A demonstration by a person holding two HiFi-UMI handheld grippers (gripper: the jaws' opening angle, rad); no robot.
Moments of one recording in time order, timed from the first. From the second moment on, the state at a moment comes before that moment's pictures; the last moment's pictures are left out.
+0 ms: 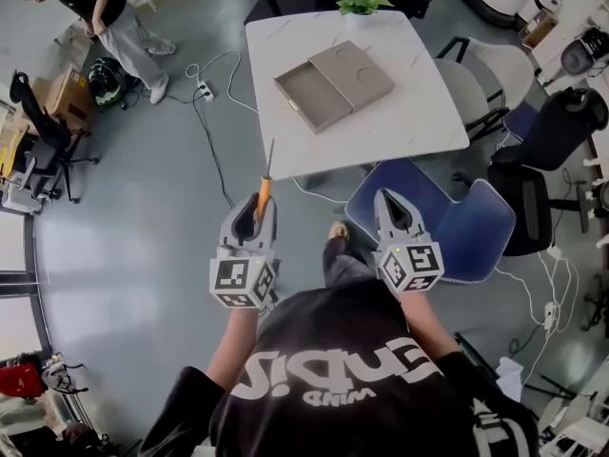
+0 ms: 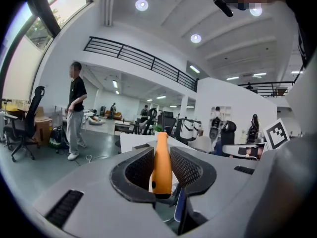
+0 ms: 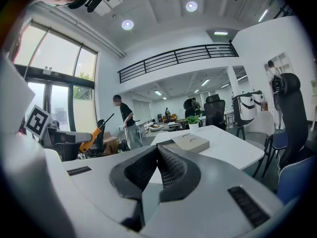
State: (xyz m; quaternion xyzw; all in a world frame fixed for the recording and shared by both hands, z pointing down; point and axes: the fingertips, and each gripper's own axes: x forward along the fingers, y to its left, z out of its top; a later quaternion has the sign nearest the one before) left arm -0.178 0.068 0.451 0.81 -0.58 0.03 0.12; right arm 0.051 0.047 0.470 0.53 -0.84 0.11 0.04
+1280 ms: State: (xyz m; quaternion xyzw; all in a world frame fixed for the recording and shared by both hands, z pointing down) left arm -0.143 -0.167 0.440 0.79 -0.59 0.08 0.13; right arm 0.076 -0.186 0.450 0.49 -0.86 0.13 0.04
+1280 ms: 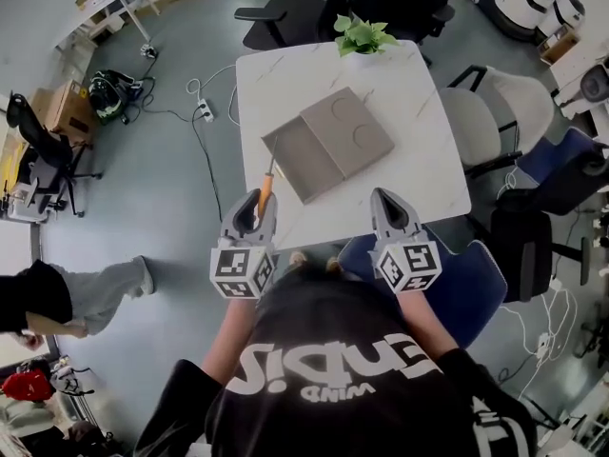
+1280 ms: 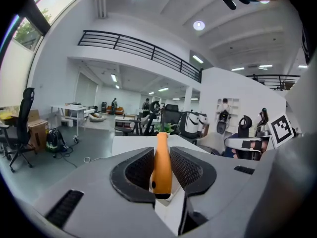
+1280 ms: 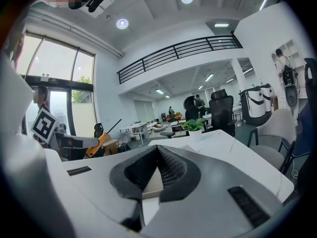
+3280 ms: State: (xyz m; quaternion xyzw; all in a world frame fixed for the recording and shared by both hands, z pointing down) left arm -0.113 -0.305 0.622 0.70 -0.56 0.18 0.40; right arm 0.084 -0.237 0.469 0.52 -0.84 0.14 0.05
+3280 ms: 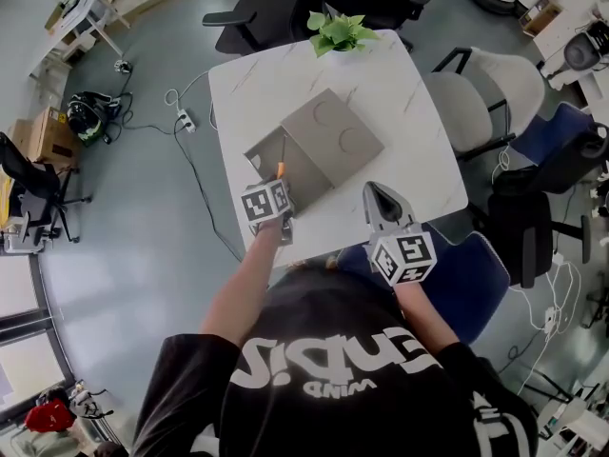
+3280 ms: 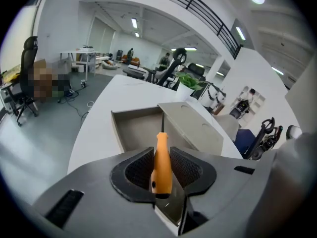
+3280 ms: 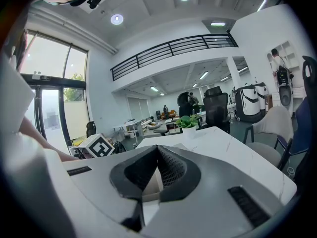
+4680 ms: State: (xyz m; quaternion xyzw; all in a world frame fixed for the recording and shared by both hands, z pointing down) left arm -0.090 -0.306 0.665 0.68 -0.49 0.34 0.42; right arm 0.092 -0.255 0.487 0.52 -0.84 0.17 0.05
